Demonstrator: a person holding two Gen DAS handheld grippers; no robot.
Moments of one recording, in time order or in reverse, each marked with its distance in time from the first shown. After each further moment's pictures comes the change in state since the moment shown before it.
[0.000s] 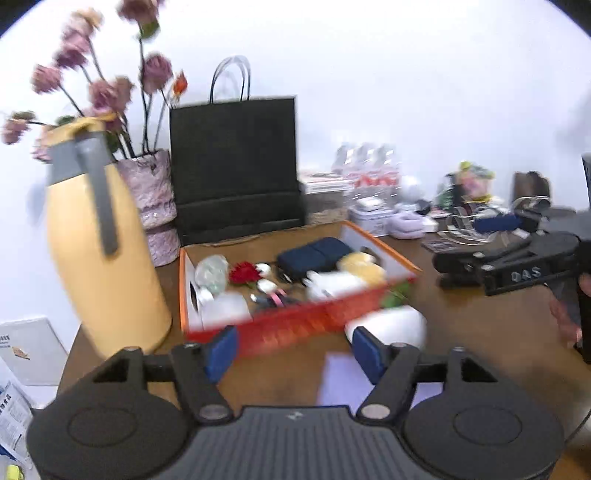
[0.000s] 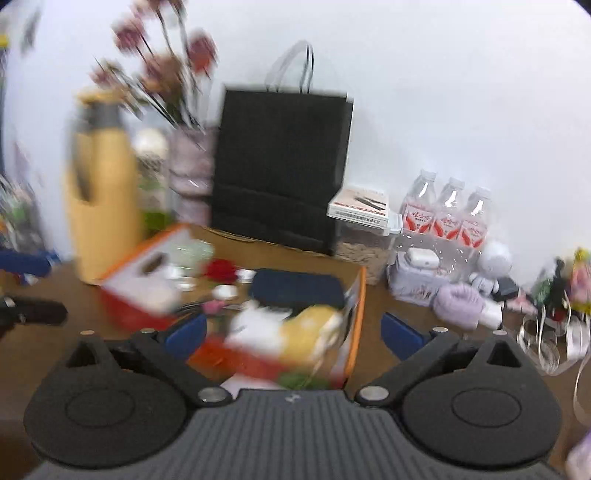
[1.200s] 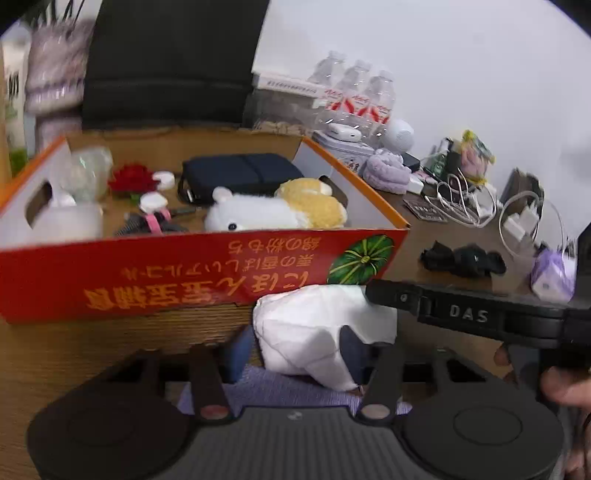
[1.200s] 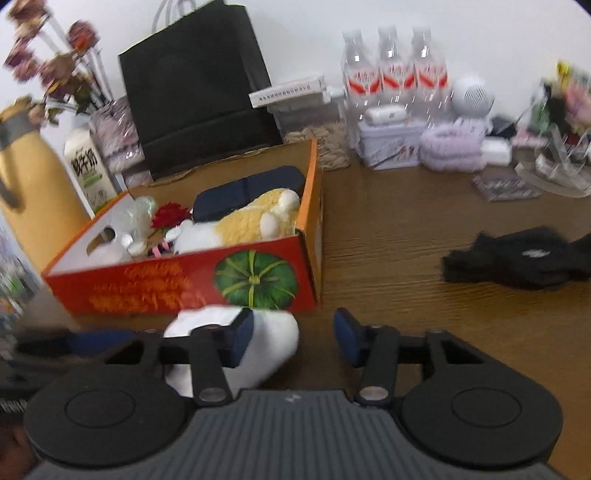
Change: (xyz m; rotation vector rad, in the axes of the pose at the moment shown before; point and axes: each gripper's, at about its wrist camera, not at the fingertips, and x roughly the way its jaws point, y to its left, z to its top) left arm 0.212 -0.044 -0.014 -0.236 0.219 -0.200; right arm 0.110 -0.065 -0.091 0.410 0.163 0.046
